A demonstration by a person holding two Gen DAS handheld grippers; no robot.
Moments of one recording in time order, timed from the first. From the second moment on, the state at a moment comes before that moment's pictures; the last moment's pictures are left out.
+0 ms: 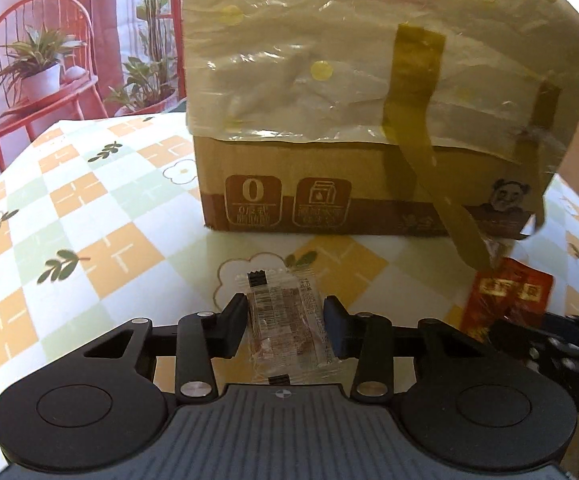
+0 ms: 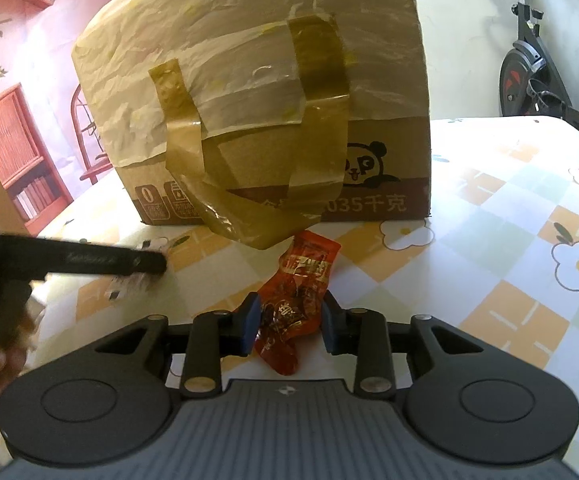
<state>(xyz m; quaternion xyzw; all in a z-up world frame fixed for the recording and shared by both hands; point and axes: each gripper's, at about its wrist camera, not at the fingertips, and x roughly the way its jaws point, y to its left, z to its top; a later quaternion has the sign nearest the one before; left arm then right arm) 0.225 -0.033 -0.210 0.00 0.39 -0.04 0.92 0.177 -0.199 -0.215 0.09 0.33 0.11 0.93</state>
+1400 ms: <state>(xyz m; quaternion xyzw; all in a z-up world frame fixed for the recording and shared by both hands) 0.251 -0.030 -0.033 -0.01 0.15 -0.13 0.98 0.185 -0.256 -0.037 0.10 0.14 0.08 0.98</state>
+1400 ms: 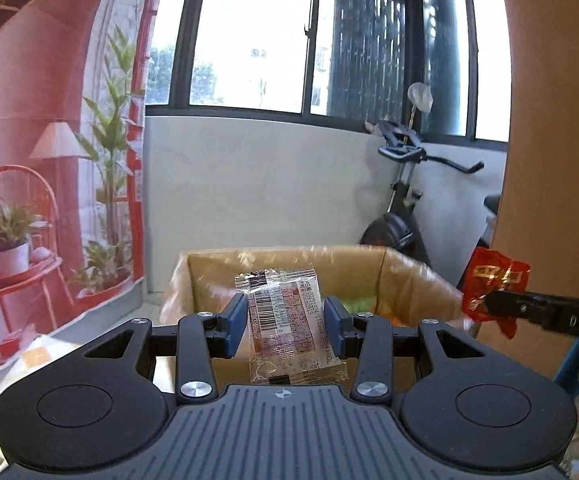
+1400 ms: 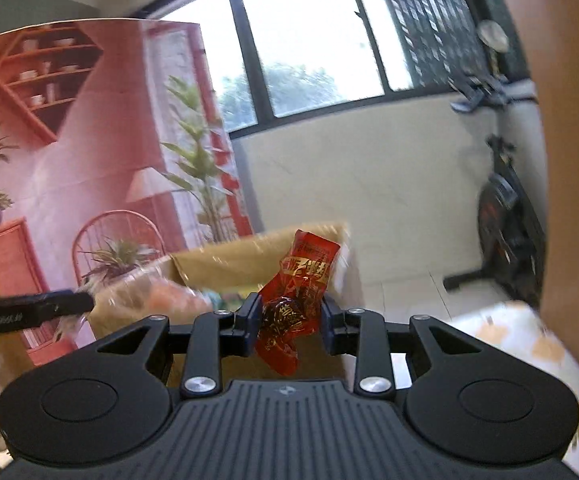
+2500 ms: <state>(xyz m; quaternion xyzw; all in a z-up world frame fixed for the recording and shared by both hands) 0.335 -0.019 -0.039 -0.02 0.27 -0.12 0.96 0.308 -0.203 -0.041 0.06 0.25 0.08 0.96</state>
